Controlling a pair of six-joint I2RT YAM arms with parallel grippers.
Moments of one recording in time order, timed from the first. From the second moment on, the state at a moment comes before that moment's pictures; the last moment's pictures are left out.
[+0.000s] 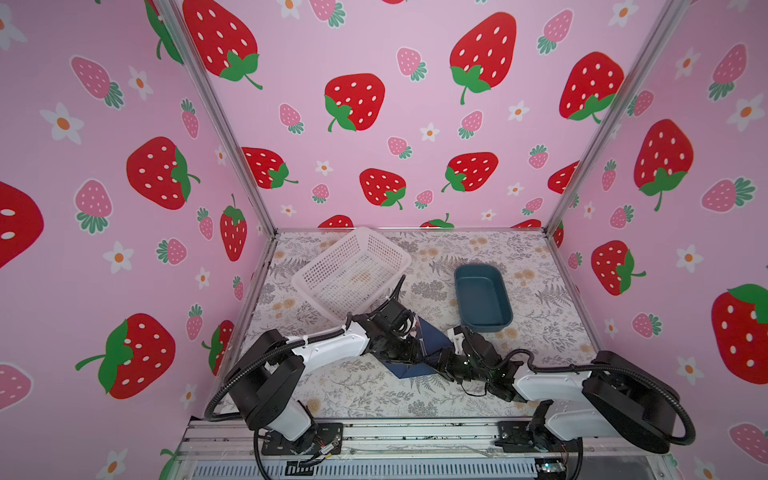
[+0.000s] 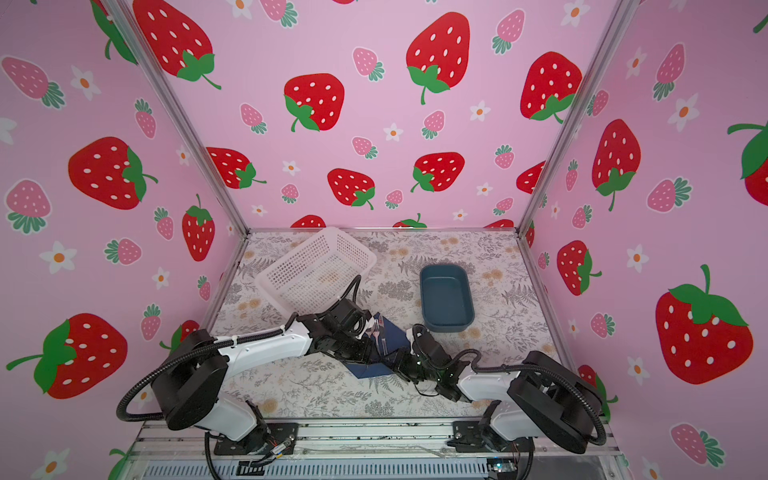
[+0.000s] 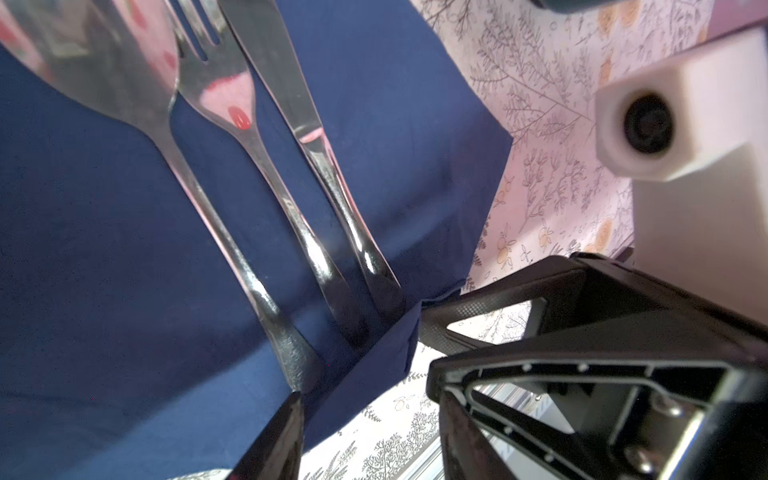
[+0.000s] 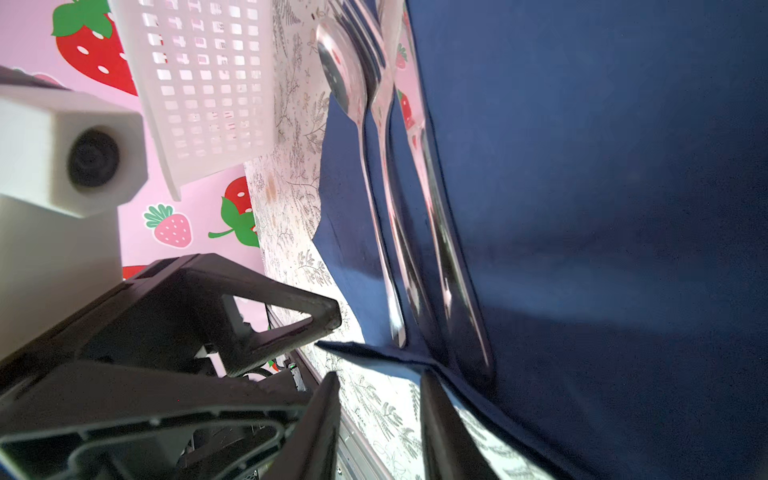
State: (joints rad) left arm -0.79 1.56 0.87 -0.43 0.42 -0.60; right arm 0.98 1.35 0.27 0.51 -0.27 1.31
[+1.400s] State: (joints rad) left arm -0.80 1.63 0.94 -0.47 0.31 -0.54; right arm 0.96 1.16 0.31 0.17 -0.19 1.17
